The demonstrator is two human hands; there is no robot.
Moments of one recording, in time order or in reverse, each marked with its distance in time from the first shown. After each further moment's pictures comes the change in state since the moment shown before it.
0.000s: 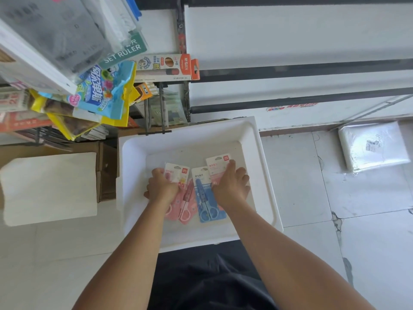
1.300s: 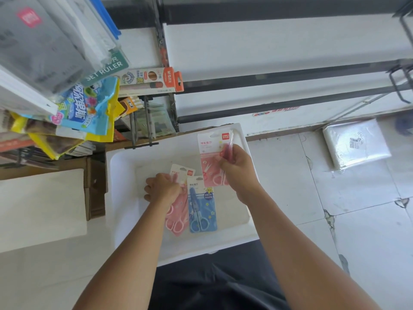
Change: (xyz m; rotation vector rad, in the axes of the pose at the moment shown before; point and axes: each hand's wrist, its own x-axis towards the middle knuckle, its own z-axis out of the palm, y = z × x) left_hand 0.006 0.032 0.013 0.083 -0.029 0.042; right_hand -0.004 0.005 -0.082 1.066 -0.070 -0.215
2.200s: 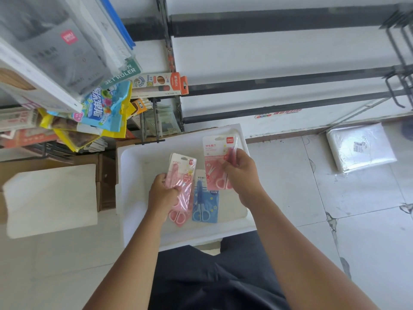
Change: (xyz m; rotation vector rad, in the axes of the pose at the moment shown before) left_hand -0.053 -0.022 -0.031 -0.433 -0.064 0.120; right_hand -0.032 -0.012 -0.009 0.001 0.020 0.032
